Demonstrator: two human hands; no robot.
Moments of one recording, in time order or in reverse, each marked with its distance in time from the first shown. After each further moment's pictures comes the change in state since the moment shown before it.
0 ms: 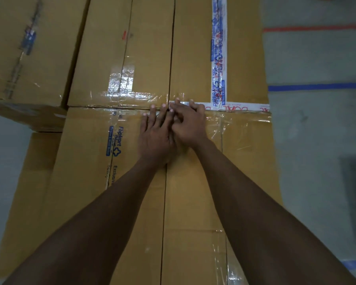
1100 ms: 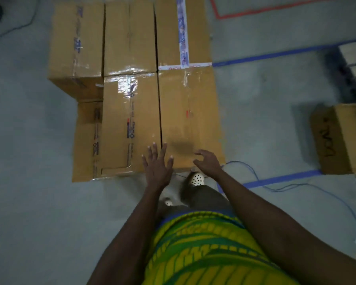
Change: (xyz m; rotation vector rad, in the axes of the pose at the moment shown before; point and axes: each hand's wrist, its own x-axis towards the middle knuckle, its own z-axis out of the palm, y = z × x) left_hand -0.441 0.142 -0.167 -0.161 -0.297 -0.262; right_hand -0.493 -0.036 -0.144 0.070 -0.240 0.419
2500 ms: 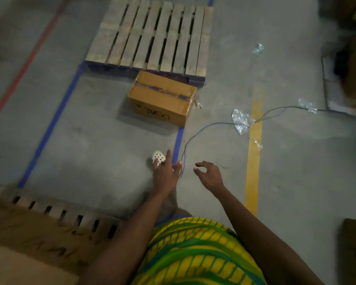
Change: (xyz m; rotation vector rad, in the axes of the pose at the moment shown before) left_hand -0.137 0.619 0.310 0.104 -0.405 1.094; right_hand -0.247 0.488 -0.307 0.608 0.992 0.634
